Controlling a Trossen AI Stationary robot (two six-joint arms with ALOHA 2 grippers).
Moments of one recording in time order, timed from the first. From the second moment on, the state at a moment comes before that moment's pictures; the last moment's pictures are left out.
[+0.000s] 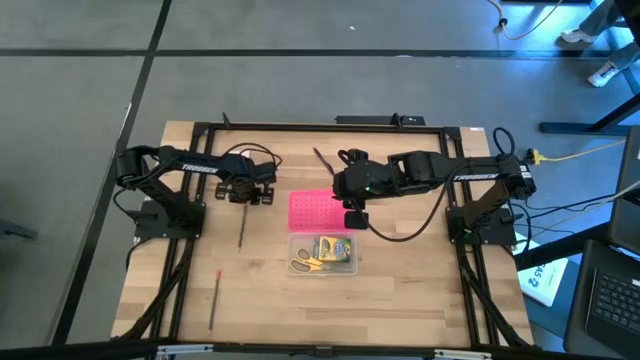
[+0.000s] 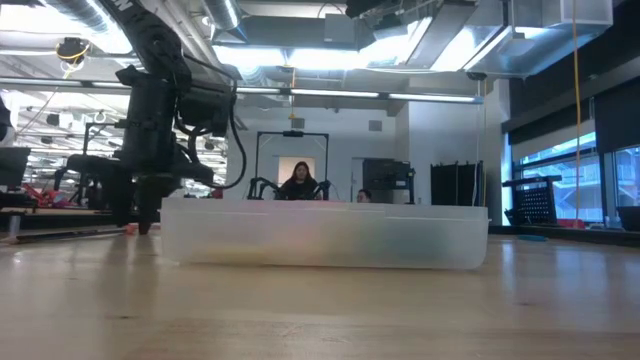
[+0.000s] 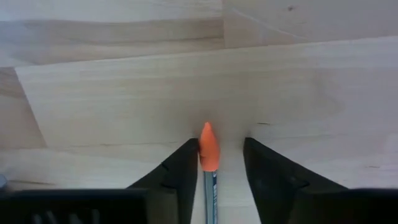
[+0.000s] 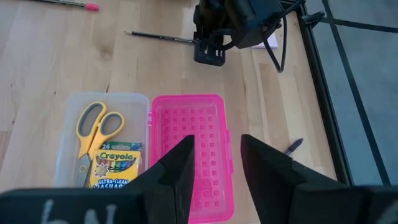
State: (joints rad) left arm 0.36 1.53 0.71 -0.81 -0.01 -1.17; right arm 0.11 1.65 1.74 -0.93 0.25 -0.03
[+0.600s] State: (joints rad) left arm 0.36 1.53 0.71 -0.81 -0.03 -1.04; right arm 0.11 1.65 1.74 -0.93 0.25 -0.03
